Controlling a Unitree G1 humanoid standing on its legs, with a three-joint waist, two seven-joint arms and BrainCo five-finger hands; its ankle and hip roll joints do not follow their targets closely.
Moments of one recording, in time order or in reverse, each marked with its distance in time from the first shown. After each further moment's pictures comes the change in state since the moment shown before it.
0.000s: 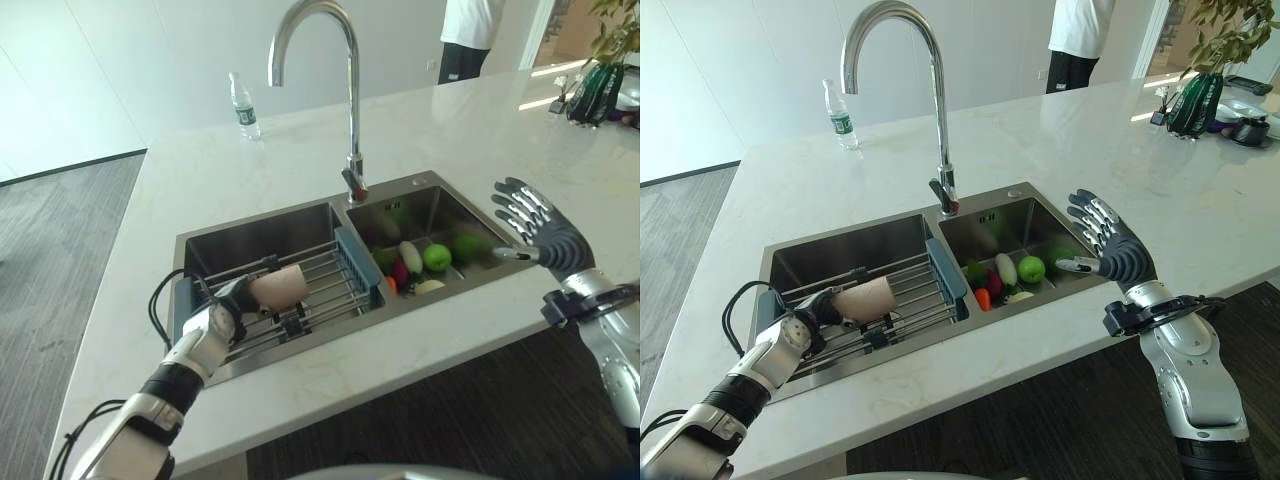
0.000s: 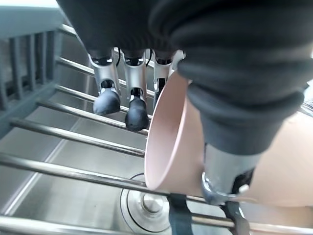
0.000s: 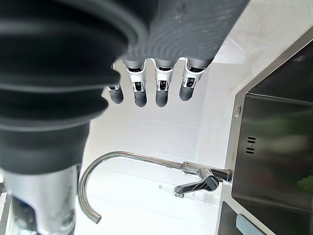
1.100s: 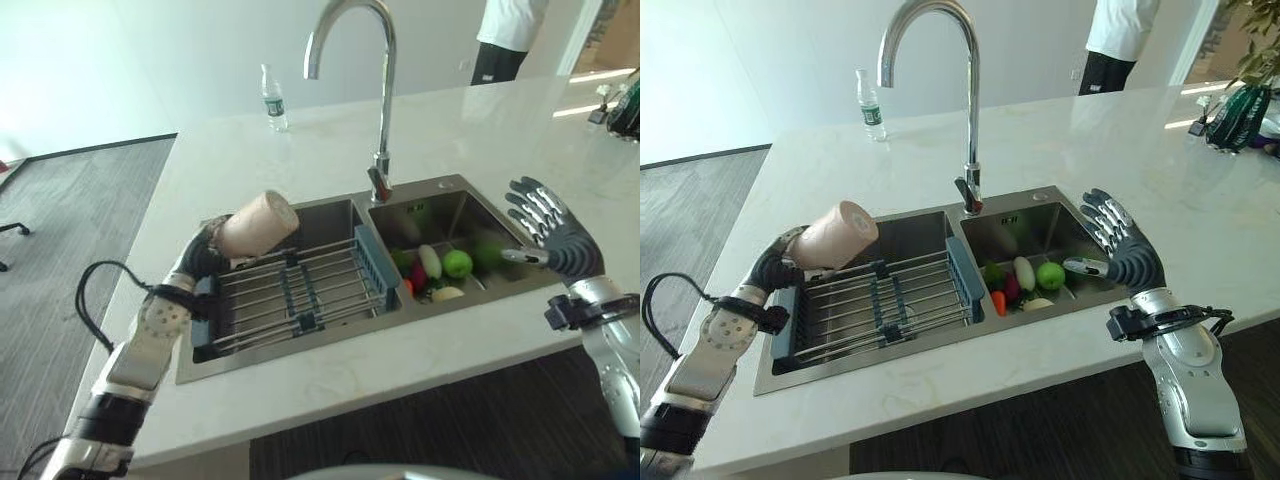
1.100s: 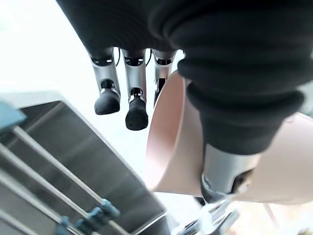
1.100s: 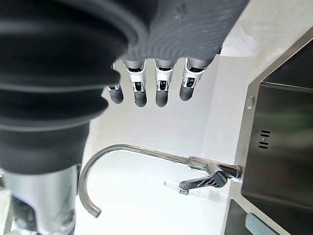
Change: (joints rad) left arm 0.291 0.042 0.408 -0.435 -0.448 -0.335 0.132; right arm 0.060 0.053 -0.029 0.000 -0.040 -0.070 -0.055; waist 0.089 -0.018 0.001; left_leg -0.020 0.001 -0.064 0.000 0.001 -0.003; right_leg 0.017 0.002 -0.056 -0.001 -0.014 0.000
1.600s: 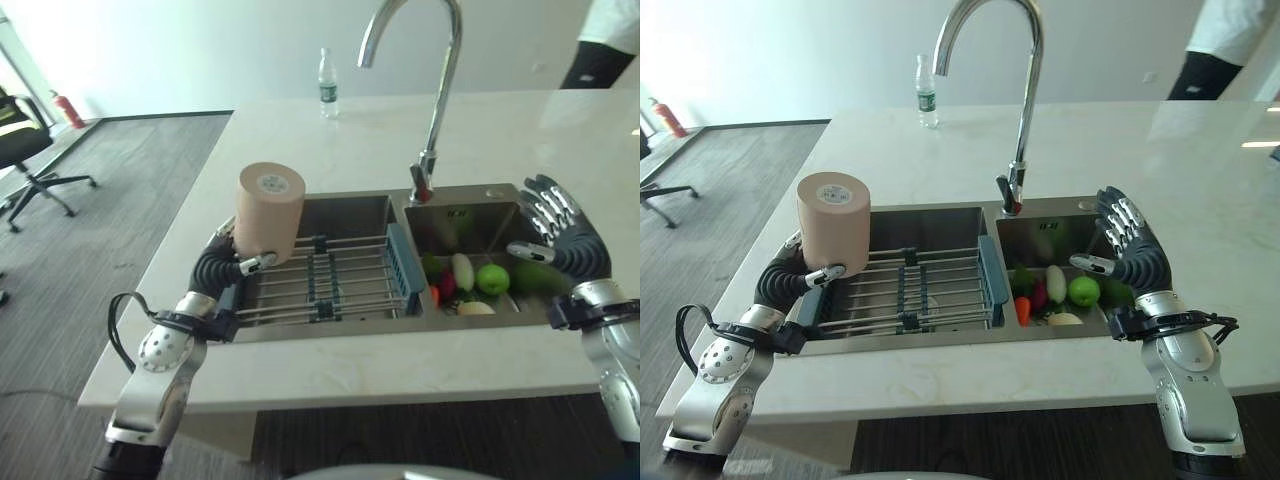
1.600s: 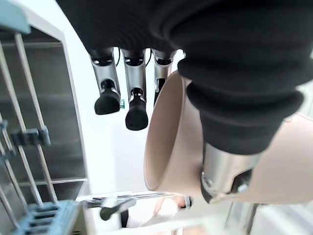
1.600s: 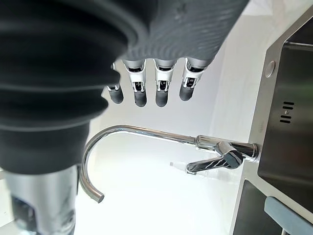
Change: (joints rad) left arm 0.077 -0.167 0.011 -0.233 -0.403 -0.098 -0.145; right arm -0.008 -0.039 -0.027 -0.056 0.000 -0.027 -0.109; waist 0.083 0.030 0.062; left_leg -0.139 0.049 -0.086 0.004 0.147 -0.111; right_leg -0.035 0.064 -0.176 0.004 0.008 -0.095
